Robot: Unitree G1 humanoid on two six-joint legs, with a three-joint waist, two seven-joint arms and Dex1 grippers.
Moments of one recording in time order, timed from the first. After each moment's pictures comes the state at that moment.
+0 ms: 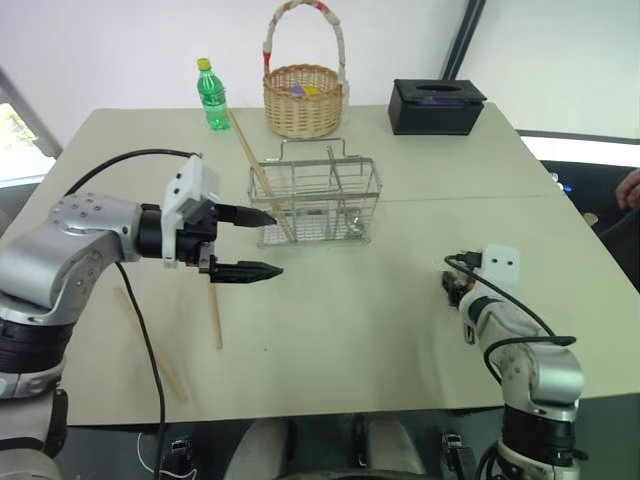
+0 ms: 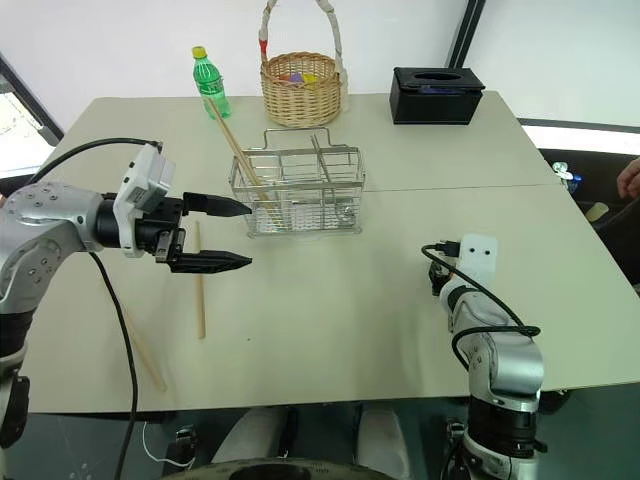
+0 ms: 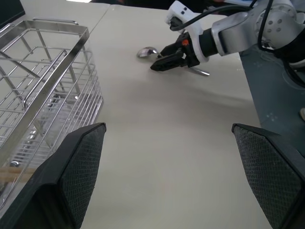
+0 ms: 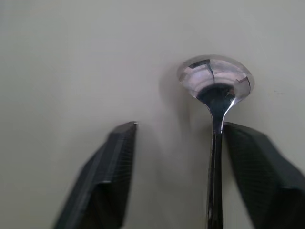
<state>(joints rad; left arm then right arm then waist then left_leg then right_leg) -0.56 0.91 0.00 -0.27 -0.69 0.72 -1.19 -0.13 -0.19 -0.28 -0.40 0.24 1.01 -0.06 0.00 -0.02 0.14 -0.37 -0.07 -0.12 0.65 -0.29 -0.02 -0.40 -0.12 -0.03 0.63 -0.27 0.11</state>
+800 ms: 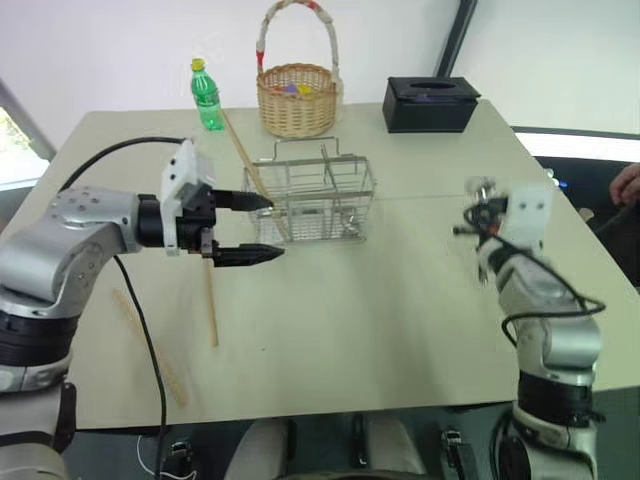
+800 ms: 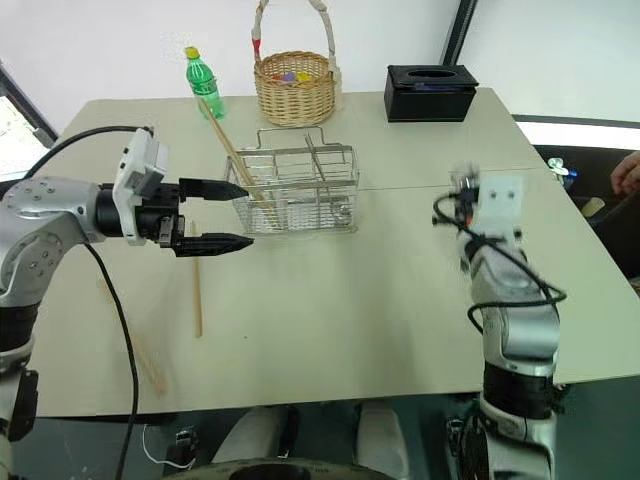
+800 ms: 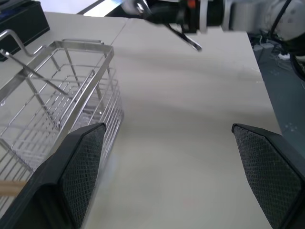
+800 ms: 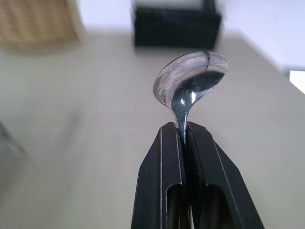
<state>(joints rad) -0.59 0.87 0.02 -0.24 -0.67 0.70 -1.13 -0.42 -0.32 -0.25 -0.38 0.23 0.72 0.09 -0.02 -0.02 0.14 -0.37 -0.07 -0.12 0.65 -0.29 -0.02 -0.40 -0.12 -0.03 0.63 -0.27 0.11</state>
